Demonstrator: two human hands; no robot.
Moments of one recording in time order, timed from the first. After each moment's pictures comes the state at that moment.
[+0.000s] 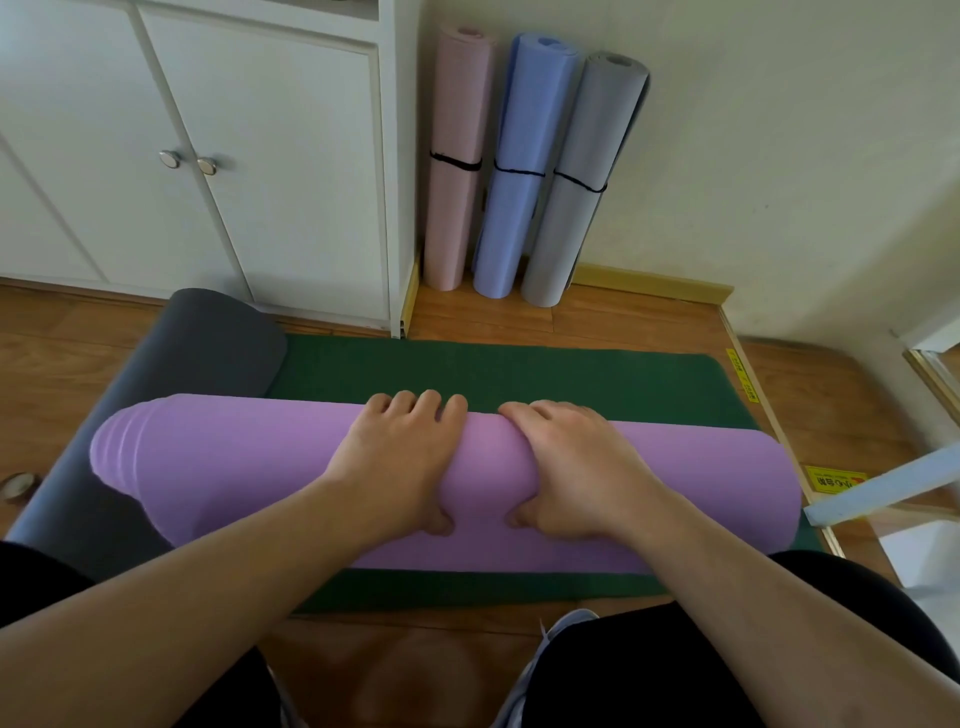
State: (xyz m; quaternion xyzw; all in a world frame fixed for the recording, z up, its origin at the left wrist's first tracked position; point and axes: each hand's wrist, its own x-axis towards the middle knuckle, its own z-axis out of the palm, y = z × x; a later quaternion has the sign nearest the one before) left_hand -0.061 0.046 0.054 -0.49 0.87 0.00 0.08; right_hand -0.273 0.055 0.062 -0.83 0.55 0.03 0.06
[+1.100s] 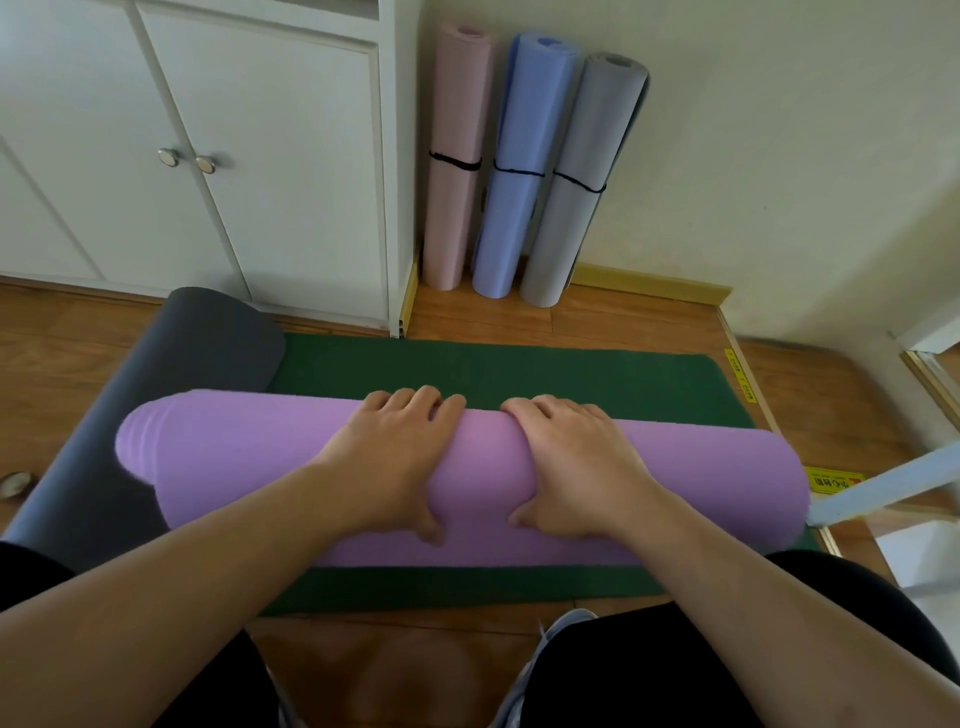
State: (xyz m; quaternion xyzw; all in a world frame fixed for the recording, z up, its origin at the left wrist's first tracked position) left_hand -0.050 0.036 0.051 -0.47 0.88 0.03 0.08; right_hand -0.271 0.055 0.058 -0.83 0.55 0.05 0.03
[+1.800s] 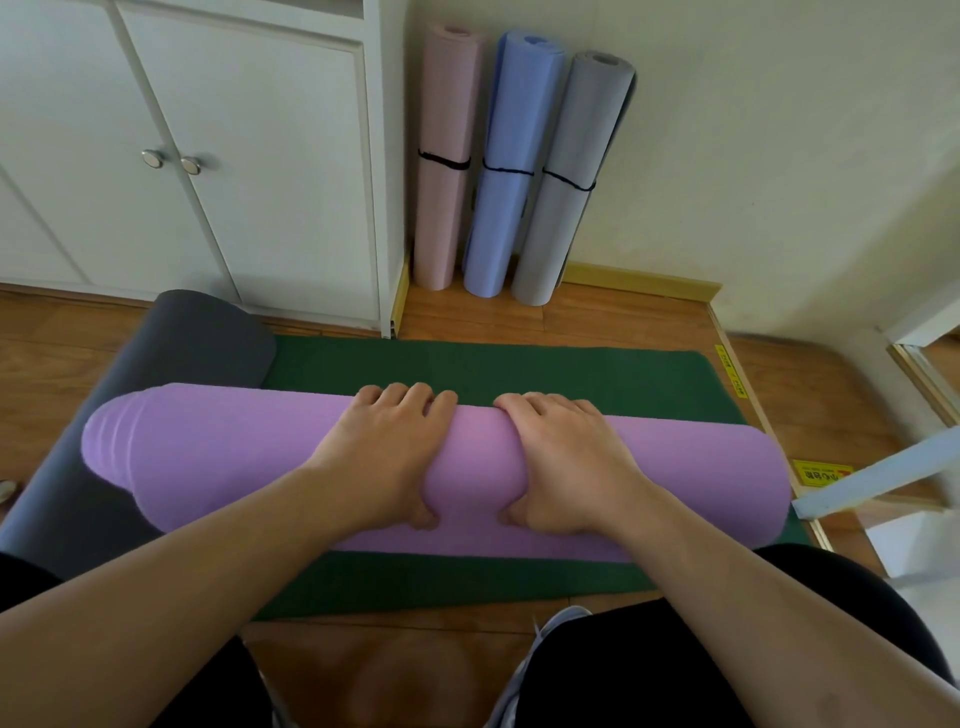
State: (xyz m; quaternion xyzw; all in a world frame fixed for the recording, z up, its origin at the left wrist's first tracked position) left_hand -0.055 0.037 0.053 -0.47 0.88 0.00 0.06; right_hand -0.272 0.055 0.062 -0.83 0.56 0.04 0.04
